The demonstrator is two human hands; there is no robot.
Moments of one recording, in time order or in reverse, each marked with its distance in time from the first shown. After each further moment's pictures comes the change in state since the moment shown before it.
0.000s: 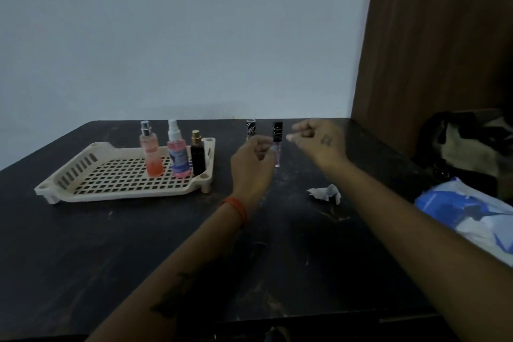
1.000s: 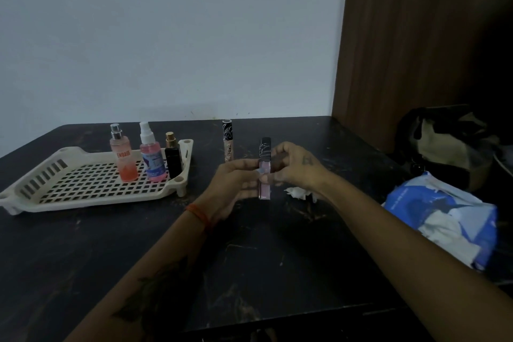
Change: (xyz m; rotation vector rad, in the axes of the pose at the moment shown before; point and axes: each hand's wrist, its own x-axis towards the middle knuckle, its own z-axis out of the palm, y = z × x) left_hand -0.001 -0.021 -0.004 -0.415 -0.487 -0.420; right_hand -0.028 0.014 -0.014 0.143 -0.475 0.196
